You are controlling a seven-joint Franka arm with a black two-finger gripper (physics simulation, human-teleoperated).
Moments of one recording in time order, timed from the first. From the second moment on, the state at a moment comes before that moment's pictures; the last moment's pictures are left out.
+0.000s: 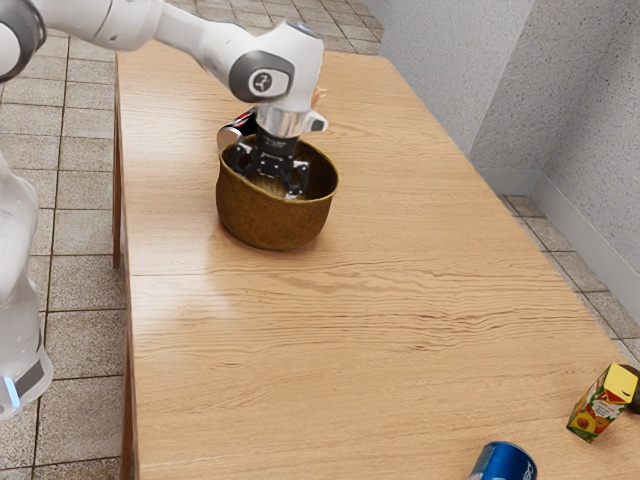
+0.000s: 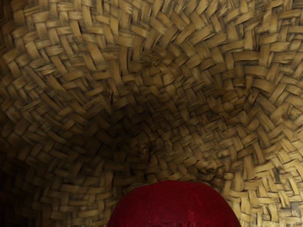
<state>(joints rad) -0.09 -0.23 0.37 -2.18 0.00 1.87 -0.88</state>
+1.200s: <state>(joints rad) -0.16 -0.26 0.42 -2.30 -0.02 1.97 -0.79</state>
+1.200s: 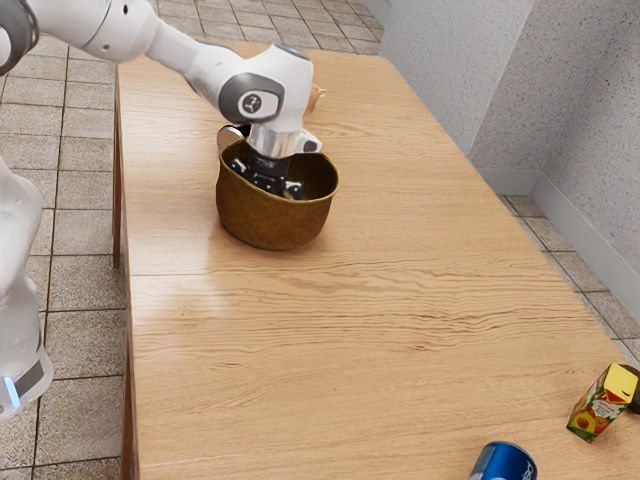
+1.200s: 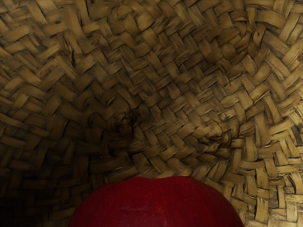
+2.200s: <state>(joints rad) -0.26 -0.32 0.43 -2.09 0.11 1.94 -0.90</state>
